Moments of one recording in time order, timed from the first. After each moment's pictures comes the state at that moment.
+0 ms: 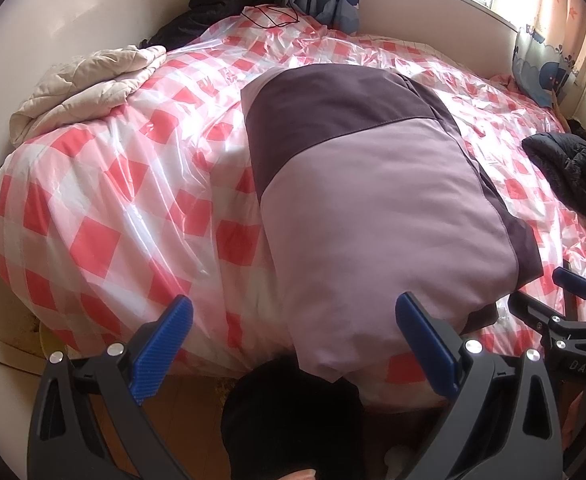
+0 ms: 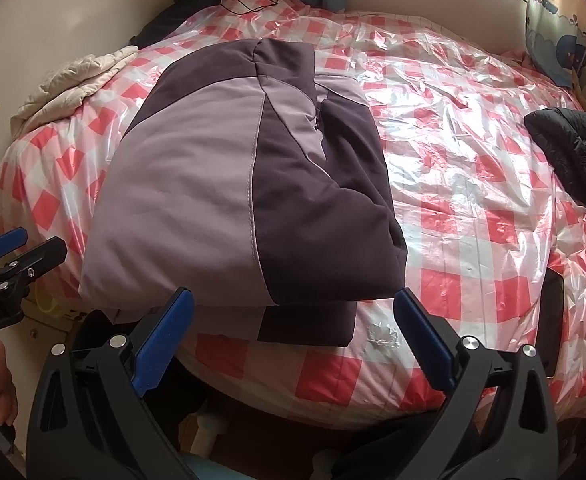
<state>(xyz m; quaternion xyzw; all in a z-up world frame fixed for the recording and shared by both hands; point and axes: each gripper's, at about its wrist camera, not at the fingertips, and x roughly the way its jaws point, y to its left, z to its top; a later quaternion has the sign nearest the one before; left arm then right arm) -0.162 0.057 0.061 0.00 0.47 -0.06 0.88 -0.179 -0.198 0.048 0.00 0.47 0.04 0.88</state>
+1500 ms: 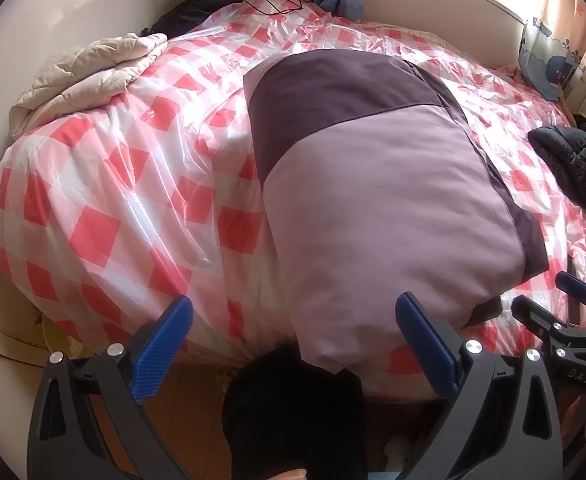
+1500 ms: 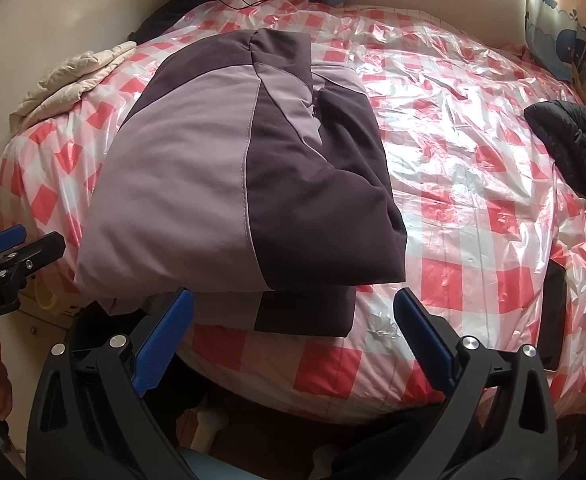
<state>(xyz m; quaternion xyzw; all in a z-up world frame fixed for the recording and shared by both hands) -0.159 0.057 0.055 0.01 0.49 -0.05 0.87 -0.181 -0.205 0.041 0.00 0.48 0.04 0.88</state>
